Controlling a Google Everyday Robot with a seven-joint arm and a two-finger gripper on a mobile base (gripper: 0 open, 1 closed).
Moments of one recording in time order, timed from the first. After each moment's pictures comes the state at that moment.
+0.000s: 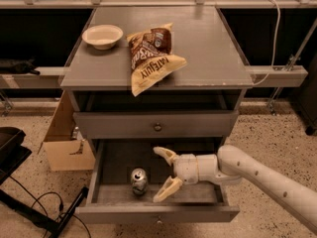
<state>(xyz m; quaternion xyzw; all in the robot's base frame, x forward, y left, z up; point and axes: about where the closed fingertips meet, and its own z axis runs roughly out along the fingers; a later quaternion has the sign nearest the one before) 0.489 0.023 0.568 -0.52 0.55 0.47 0.45</state>
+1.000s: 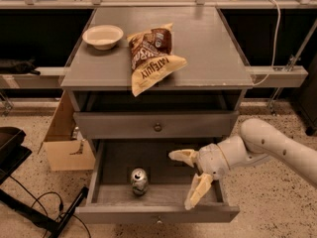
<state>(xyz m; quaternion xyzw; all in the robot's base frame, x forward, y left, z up) 0.426 -0.050 0.644 -0.58 0.58 0.49 0.28</state>
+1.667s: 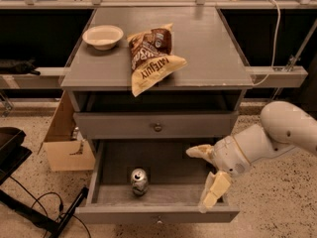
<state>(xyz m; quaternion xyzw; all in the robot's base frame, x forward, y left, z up) 0.406 -0.087 0.691 -0.60 0.66 0.39 0.23</state>
